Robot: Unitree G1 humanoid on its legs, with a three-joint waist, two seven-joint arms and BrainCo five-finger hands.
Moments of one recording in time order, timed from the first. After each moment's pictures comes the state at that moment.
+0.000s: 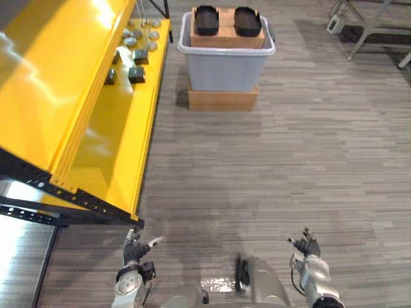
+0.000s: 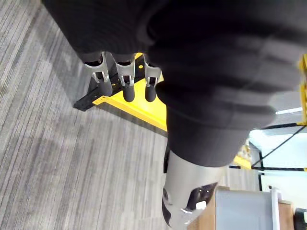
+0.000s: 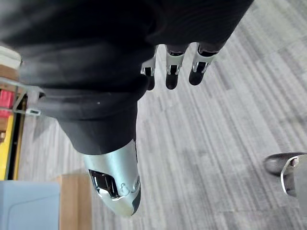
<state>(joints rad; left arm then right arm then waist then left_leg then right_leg) 0.13 0.11 0.08 0.52 -0.15 -0.16 0.19 -0.05 -0.13 -0.22 0.76 0.16 -0.10 -0.20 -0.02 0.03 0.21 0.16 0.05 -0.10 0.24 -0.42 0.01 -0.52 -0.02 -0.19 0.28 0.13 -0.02</state>
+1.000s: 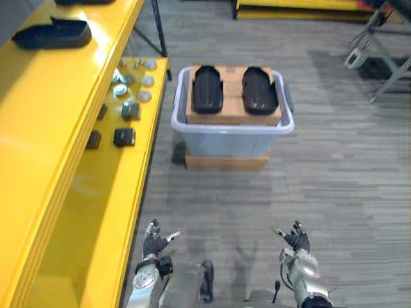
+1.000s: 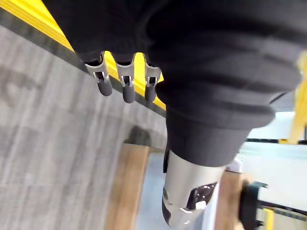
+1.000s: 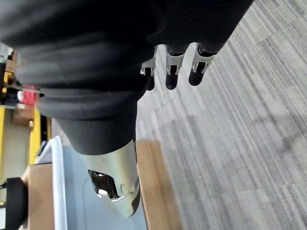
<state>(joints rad) 0.13 0.01 0.04 0.51 -0.15 -0.16 0.16 0.11 0.01 -0.23 0.68 0.17 -0.10 -0.19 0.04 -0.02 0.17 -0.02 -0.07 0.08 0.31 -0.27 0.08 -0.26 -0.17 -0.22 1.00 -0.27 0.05</state>
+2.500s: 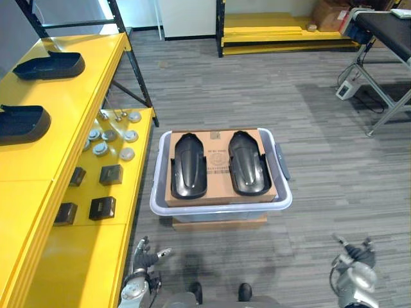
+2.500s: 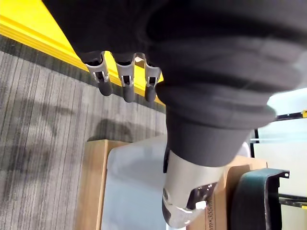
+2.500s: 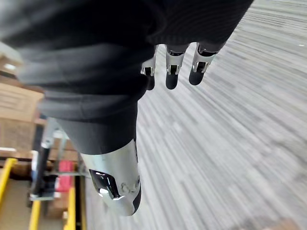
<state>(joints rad) 0.20 0.11 0.00 0.68 -0.16 -0.16 0.15 -0.06 -0.27 -0.52 0.54 0.27 -0.12 -0.31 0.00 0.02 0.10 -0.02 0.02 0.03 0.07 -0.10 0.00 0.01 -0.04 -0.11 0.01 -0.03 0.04</state>
